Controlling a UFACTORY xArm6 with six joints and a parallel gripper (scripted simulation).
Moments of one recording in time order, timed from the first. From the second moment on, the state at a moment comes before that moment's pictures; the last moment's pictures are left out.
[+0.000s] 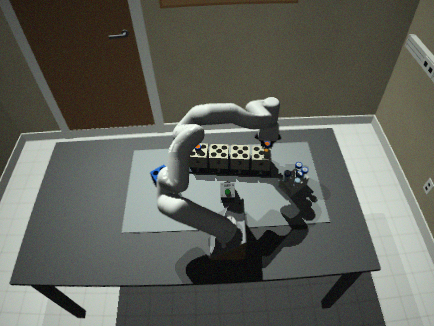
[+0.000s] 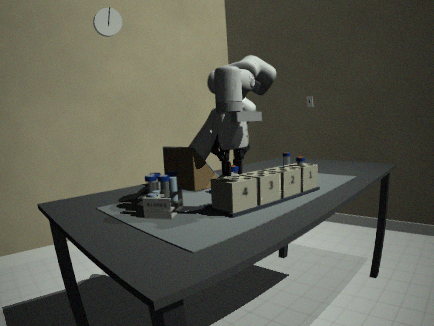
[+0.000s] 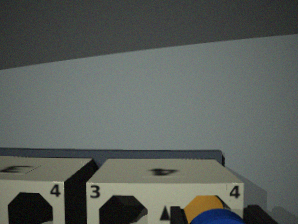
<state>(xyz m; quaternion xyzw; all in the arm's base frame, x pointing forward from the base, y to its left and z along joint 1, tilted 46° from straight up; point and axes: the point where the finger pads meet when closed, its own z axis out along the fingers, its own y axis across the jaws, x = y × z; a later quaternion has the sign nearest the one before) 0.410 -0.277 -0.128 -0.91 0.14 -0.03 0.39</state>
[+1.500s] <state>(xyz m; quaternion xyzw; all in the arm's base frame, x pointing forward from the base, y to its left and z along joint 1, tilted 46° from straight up) 0.412 -0.268 -0.137 -0.91 0.14 -0.03 0.39</state>
